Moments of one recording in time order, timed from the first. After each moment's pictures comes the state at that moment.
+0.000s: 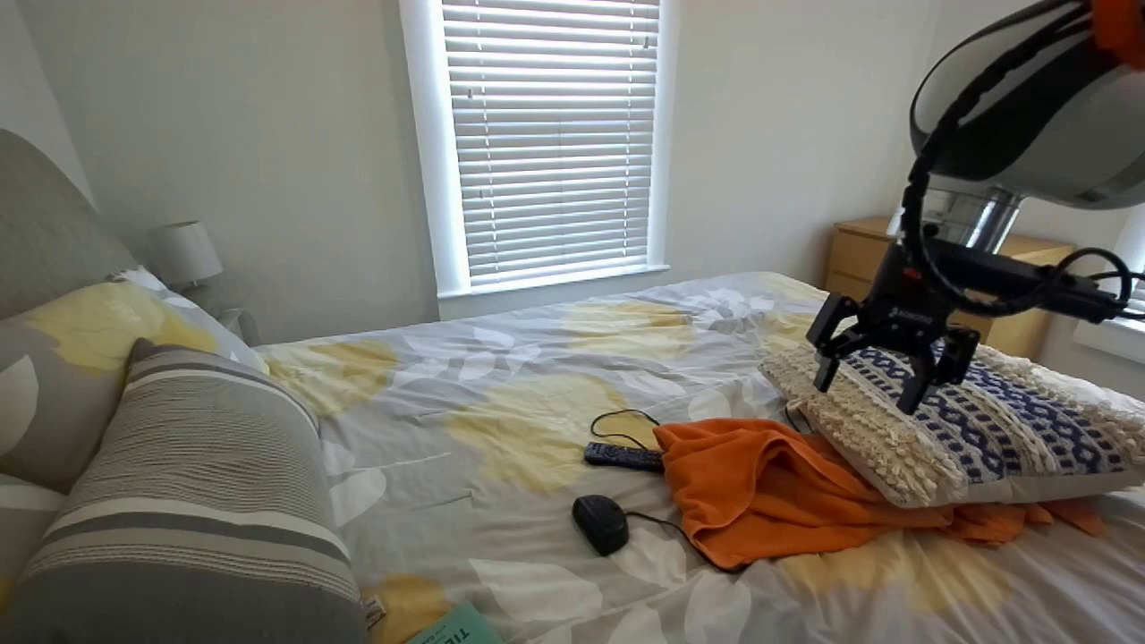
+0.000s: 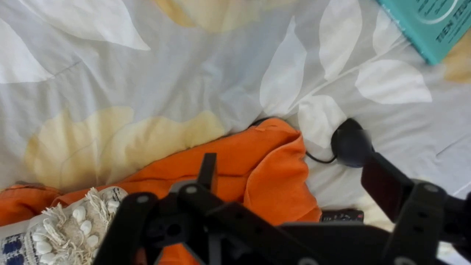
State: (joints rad) arm -0.02 0.15 -0.06 -2.00 0.30 2.13 0.18
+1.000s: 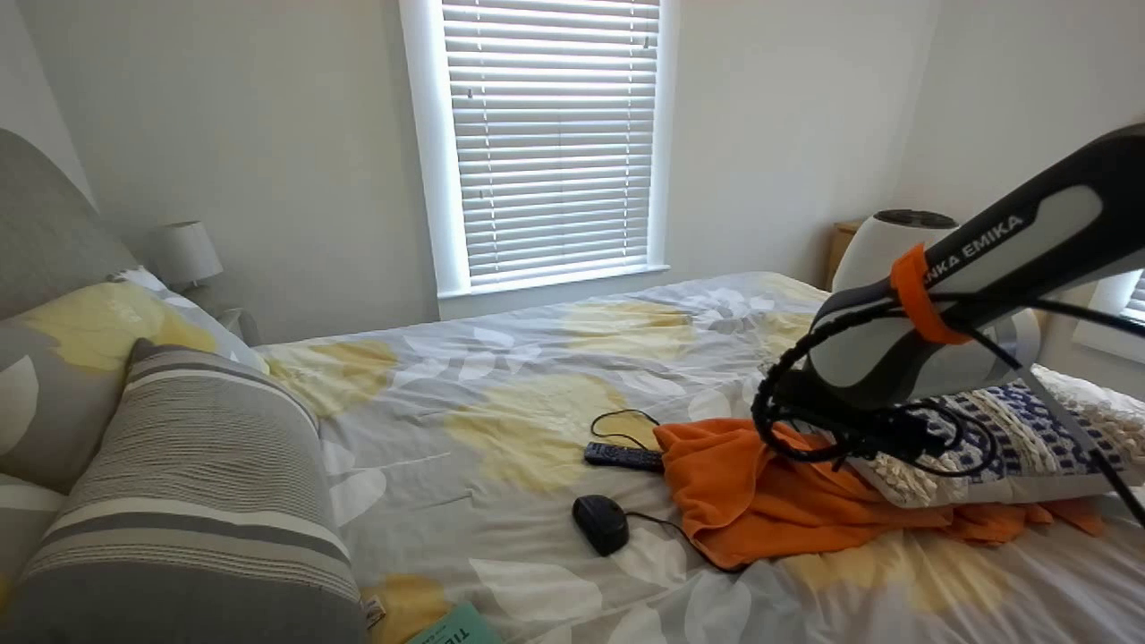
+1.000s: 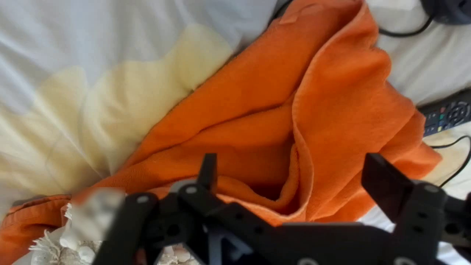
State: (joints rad) arm 0.11 0.49 -0.15 -1.98 0.10 2.71 0.76
